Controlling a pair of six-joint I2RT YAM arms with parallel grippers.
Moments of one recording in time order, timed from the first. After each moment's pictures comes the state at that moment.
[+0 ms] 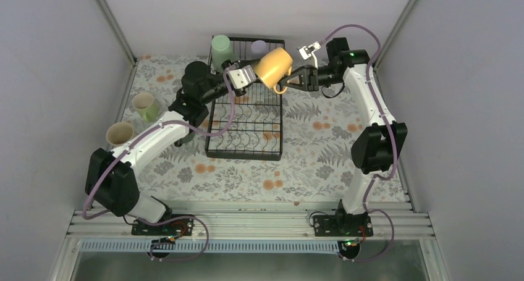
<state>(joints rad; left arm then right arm) -0.54 1.46 1.18 0.39 0.49 0.57 0.16 1.88 1.94 -1.29 -1.43 -0.57</state>
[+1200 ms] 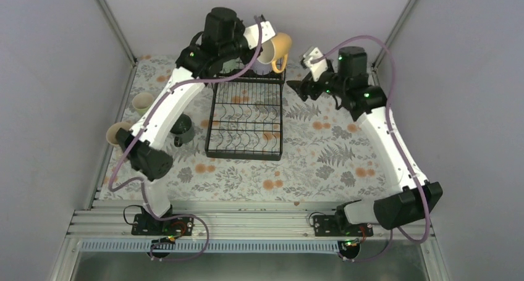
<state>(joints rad) -0.58 1.82 2.10 -0.55 0.16 0.64 0.26 1.37 1.52 -0.63 -0.50 -0.45</state>
